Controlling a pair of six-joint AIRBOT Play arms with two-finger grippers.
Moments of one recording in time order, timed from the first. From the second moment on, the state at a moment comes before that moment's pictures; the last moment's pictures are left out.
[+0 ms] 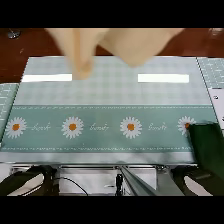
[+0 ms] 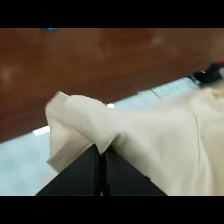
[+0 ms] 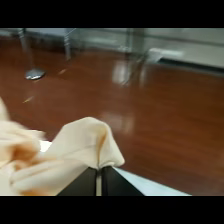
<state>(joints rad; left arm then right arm) -0.03 -1.15 2.03 0.90 -1.26 -1.40 0.16 -1.02 2.09 -1.28 1.26 1.48</state>
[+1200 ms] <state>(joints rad) -0.03 -0.45 1.09 1.26 -1.53 -1.56 0.15 -0.70 1.69 -1.49 1.68 1.62</state>
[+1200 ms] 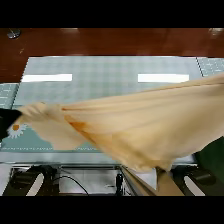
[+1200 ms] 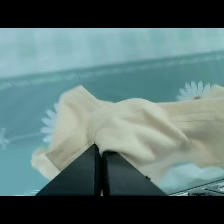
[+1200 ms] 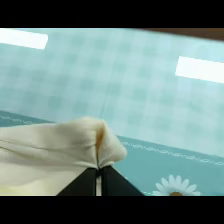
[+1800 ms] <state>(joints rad) -0.04 -0.92 0.72 1.00 -0.88 -1.33 0.06 -1.16 1.31 -1.28 1.00 1.66</state>
